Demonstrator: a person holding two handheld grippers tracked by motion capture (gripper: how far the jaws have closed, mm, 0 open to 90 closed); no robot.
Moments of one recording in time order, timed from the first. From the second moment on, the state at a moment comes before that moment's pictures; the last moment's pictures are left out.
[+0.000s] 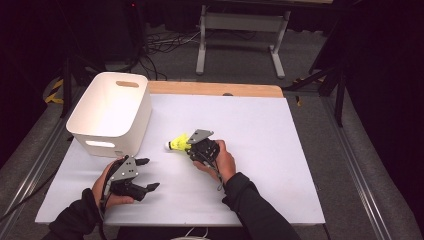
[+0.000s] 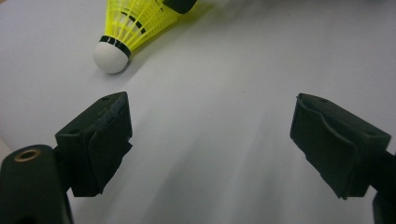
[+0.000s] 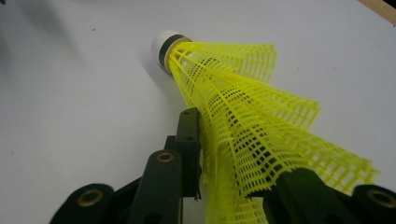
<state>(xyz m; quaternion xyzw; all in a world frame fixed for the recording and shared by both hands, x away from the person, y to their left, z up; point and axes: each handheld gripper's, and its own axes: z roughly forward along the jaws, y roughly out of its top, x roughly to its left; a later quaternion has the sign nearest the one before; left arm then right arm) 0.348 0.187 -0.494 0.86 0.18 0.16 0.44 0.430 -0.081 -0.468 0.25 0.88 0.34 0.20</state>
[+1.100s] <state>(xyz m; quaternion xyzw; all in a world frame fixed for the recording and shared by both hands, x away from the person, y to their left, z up) 0.392 0.149 -0.475 0.85 0.20 0.17 0.46 0.394 -0.094 -0.427 0.16 0.89 0.37 0.20</state>
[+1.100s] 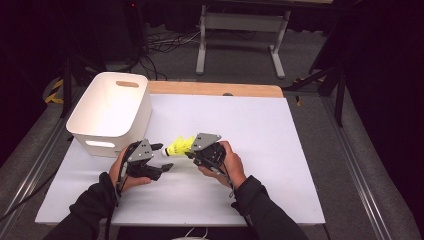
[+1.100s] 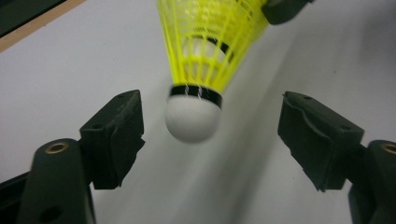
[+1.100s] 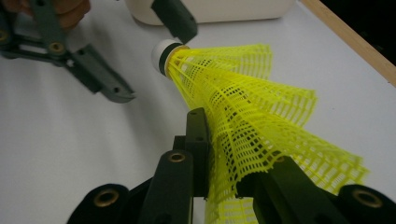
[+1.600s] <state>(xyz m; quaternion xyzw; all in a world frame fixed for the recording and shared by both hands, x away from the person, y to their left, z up) 0.405 0.132 -0.478 0.86 0.18 0.15 0.45 0.387 -0.071 -0.416 0.10 0.92 0.32 0.20</state>
